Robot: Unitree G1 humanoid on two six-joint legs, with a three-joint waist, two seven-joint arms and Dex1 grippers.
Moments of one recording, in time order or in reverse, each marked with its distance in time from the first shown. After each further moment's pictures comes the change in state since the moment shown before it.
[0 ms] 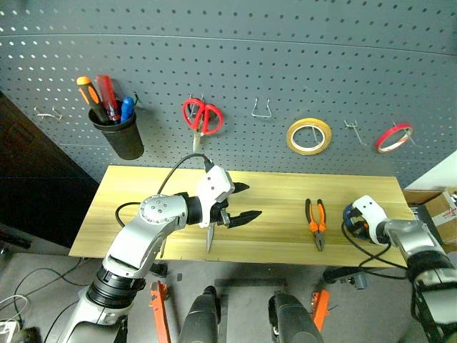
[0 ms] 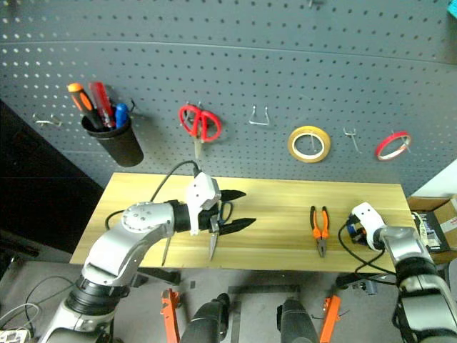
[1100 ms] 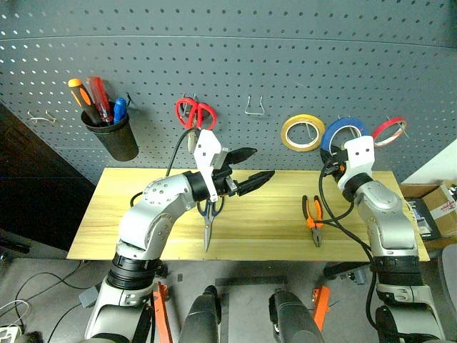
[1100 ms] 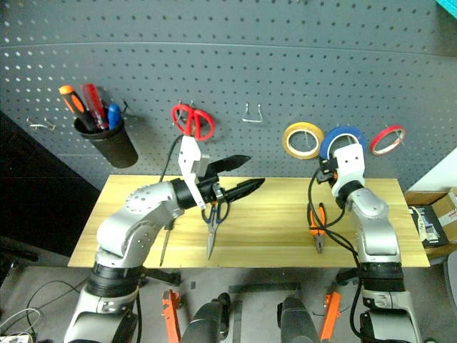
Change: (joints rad) left arm -0.091 -0.136 0.120 0.057 -0.115 -0.011 0.135; right arm -0.134 0.370 -0.167 -0.510 0.149 -0.032 -0.340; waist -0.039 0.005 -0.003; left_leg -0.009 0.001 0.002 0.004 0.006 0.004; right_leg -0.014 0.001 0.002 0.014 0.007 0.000
